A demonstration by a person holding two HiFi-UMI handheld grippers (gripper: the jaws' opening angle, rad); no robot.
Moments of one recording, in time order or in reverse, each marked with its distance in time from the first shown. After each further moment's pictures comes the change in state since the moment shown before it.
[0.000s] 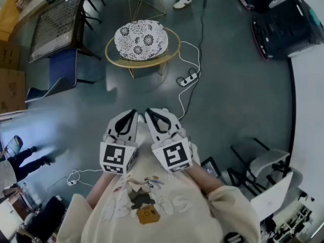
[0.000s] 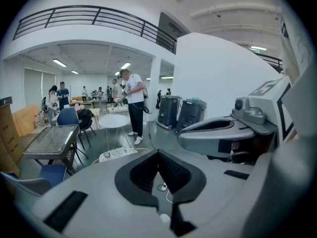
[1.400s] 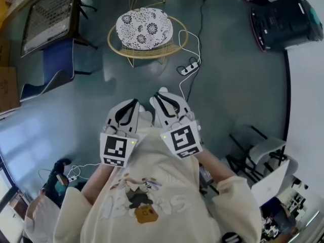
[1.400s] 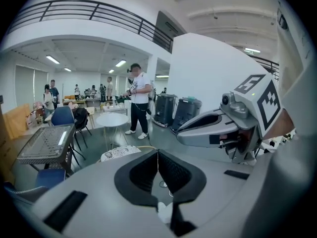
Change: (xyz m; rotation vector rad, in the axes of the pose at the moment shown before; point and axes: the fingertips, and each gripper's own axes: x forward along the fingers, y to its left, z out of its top) left arm -0.017 0.083 -0.010 0.025 0.018 -0.080; right arm 0.074 0.020 0.007 -0.087 0.169 -0.022
